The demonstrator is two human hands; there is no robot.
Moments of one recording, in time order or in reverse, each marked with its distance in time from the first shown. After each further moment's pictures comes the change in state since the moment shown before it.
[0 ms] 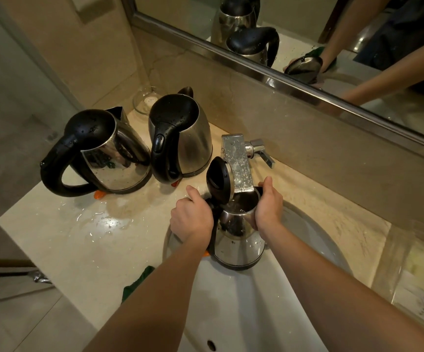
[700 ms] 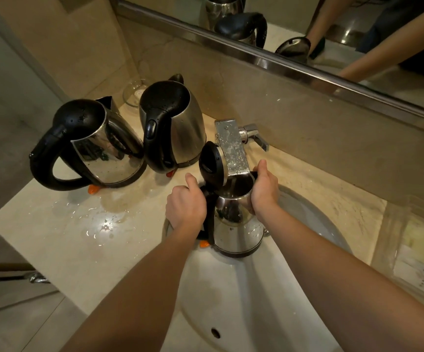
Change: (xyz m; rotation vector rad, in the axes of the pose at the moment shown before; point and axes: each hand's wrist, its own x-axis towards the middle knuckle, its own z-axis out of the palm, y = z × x) left_hand 0.003 -0.008 -0.008 0.041 -0.105 0.122; right_hand -0.001 0.000 0.003 -0.004 0.021 -0.033
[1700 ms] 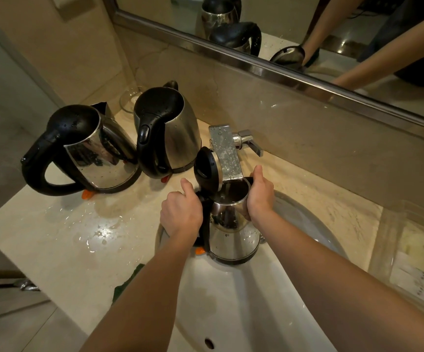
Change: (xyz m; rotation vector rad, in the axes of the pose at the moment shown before) left_hand 0.001 -0.004 0.011 0.018 0.097 0.013; right_hand 0.004 0.002 -0.004 0.001 -0.018 -0.043
